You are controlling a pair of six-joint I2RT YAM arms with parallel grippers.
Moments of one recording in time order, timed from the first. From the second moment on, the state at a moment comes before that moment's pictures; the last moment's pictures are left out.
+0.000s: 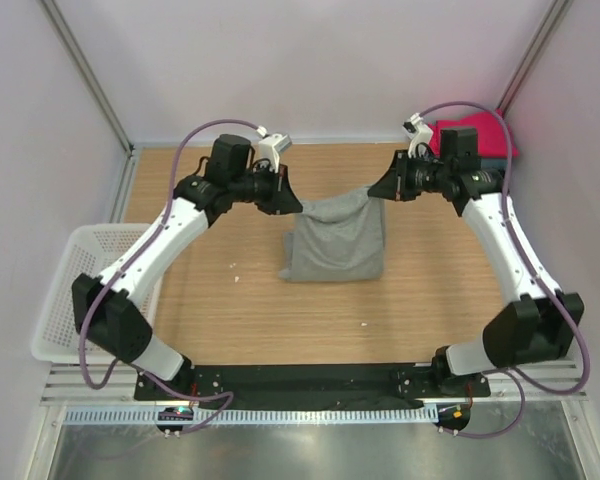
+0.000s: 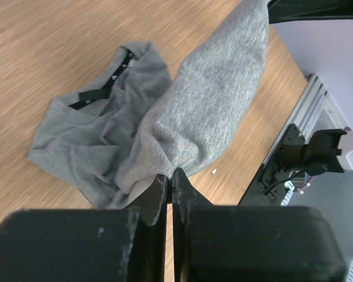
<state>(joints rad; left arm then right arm) -0.49 1.49 1.44 -0.51 0.57 -0.23 0.12 1.38 1.38 -0.62 -0.72 0.16</state>
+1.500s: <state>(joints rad) -0.38 1.98 1.56 -0.51 0.84 -0.36 -0.10 2.12 1.34 -0.73 -1.01 0.06</state>
